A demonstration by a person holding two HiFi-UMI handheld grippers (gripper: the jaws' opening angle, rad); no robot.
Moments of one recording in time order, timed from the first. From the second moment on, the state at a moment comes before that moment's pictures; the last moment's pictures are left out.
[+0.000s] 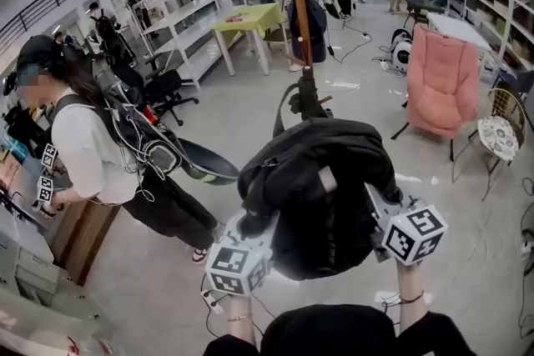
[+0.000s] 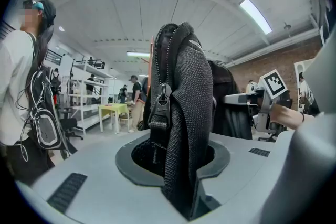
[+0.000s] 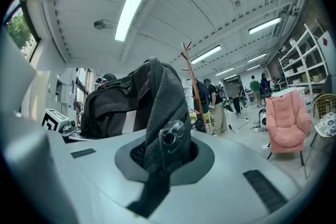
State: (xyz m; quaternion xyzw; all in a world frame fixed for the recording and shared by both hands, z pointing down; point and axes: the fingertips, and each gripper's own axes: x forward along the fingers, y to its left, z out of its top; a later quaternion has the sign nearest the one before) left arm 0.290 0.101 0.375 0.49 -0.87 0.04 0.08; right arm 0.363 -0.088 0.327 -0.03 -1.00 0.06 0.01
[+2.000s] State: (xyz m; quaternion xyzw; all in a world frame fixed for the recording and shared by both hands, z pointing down) left arm -0.040 0.048 0.425 0.55 -0.82 0.06 0.12; right arm 0.059 -0.128 0.383 0.06 -0.99 0.12 0.04
